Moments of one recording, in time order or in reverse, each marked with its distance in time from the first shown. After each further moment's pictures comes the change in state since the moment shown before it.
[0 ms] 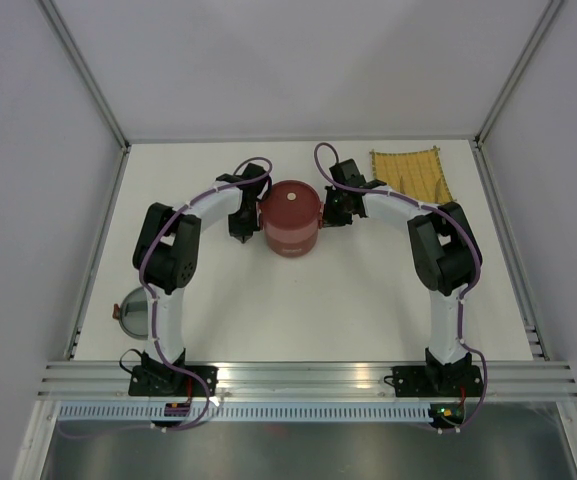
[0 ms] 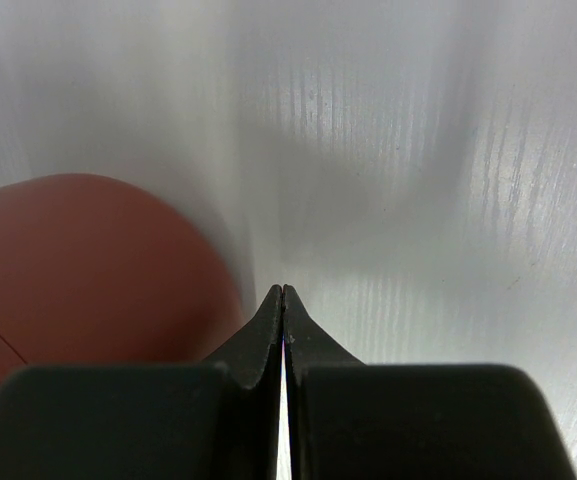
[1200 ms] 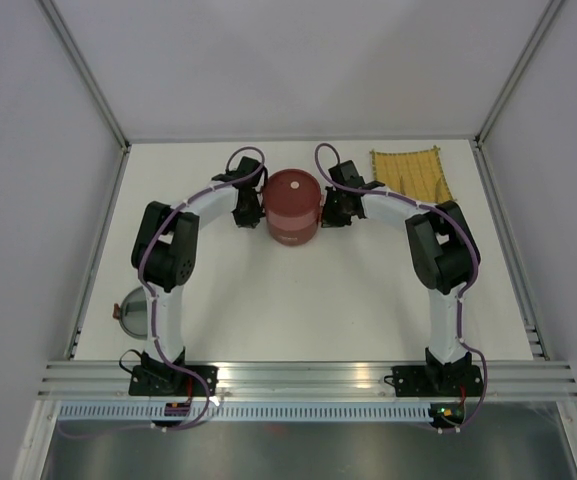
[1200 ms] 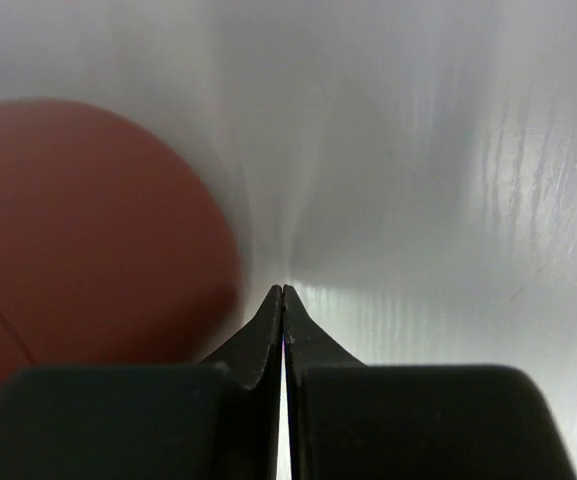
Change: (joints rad) left arm 0.030 0.008 -0.011 0.204 0.064 -0.133; right arm 0.002 0.008 -0.003 0.015 0.018 0.036
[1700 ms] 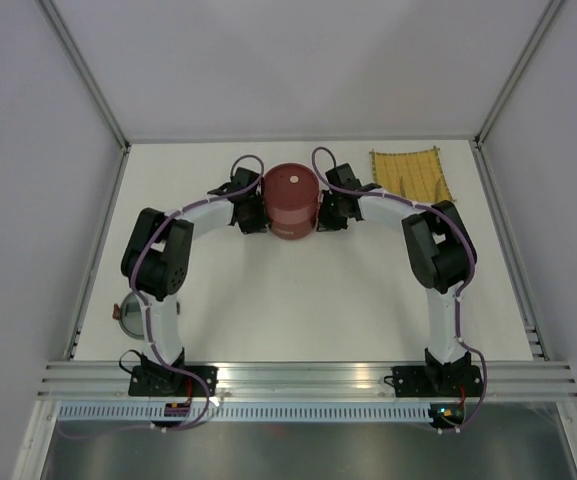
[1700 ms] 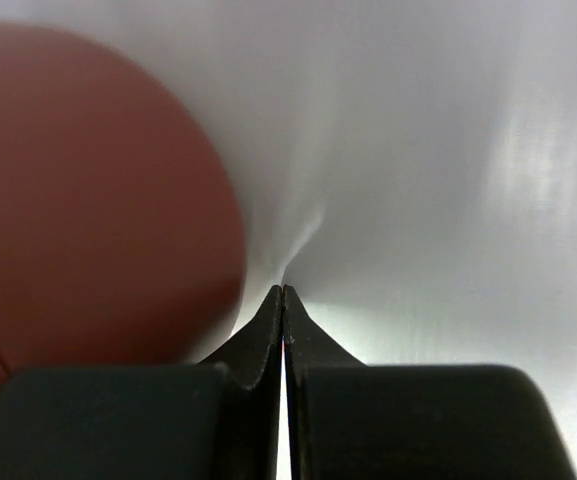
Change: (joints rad) left arm 0.007 -0.066 -0.152 0.250 0.121 0.000; right arm 0.000 0.020 -0.003 0.000 -0.004 0.028
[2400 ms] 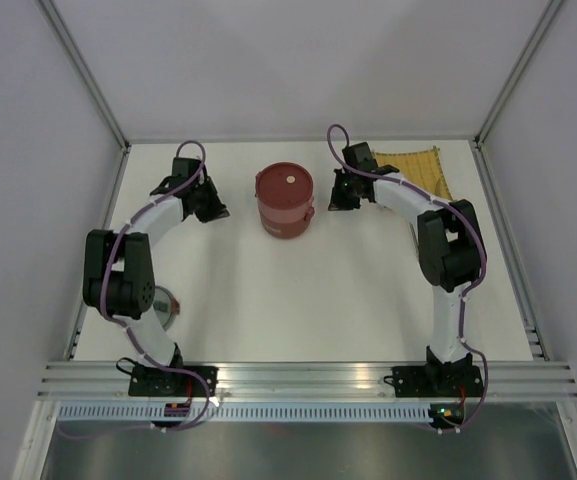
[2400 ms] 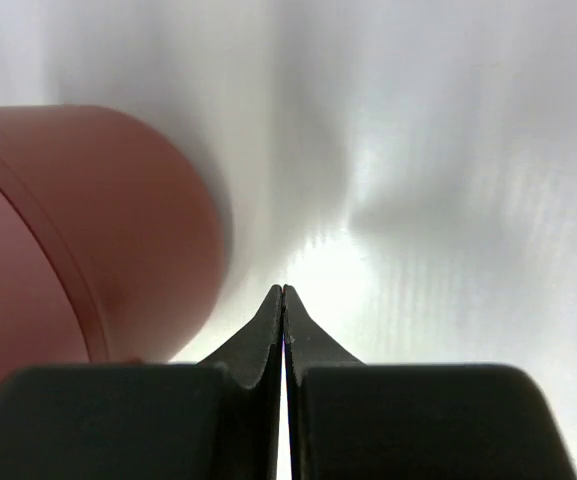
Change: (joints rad) left arm 0.264 -0.303 -0.205 0.011 0.233 0.085; right arm -0.076 -0.010 0.126 -0.068 -0.068 -0.107
